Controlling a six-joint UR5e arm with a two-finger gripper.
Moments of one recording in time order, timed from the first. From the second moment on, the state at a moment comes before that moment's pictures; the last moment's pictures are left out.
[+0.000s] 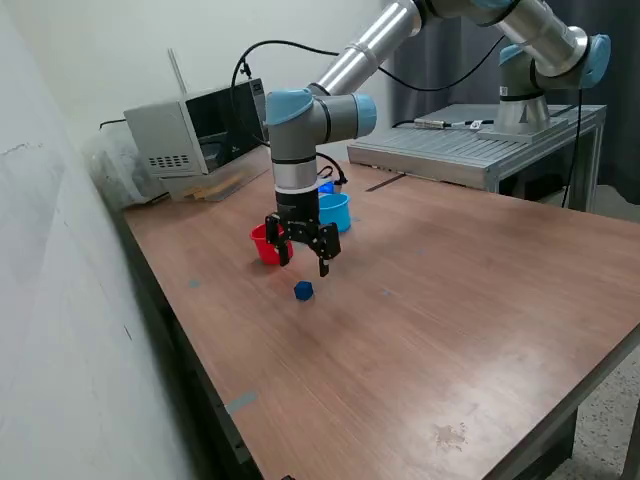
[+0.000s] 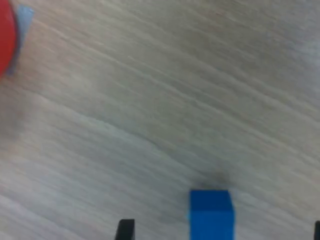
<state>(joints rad) -0.01 -0.57 1.01 -2.16 -1.61 2.68</state>
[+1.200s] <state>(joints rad) -0.01 -0.50 0.95 -2.16 -1.59 2.65</state>
